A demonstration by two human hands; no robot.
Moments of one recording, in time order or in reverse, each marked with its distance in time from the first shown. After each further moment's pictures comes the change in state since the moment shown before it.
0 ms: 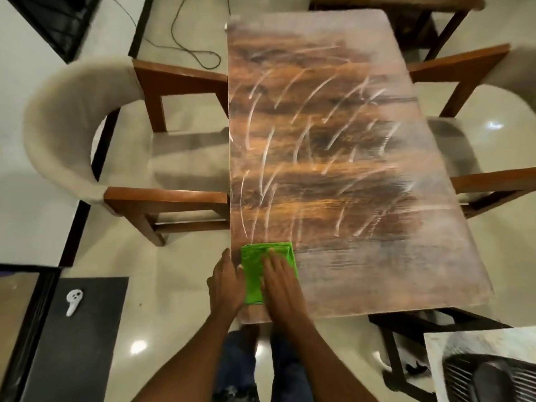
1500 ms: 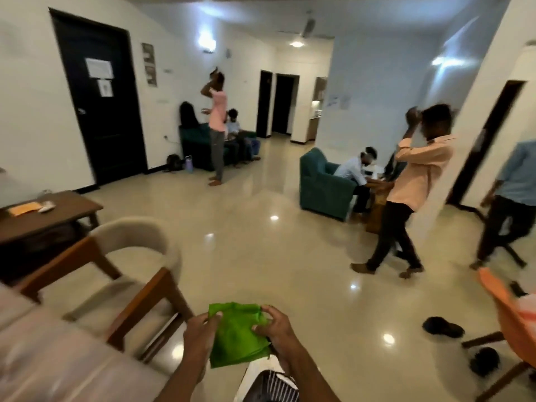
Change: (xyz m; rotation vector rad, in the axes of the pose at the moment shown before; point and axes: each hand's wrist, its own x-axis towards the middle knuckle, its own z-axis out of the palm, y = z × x) left_hand -0.404 0.478 0.310 -0.188 -0.733 0.717; right_hand -0.450 0.452 -0.323 1.433 0.970 0.825
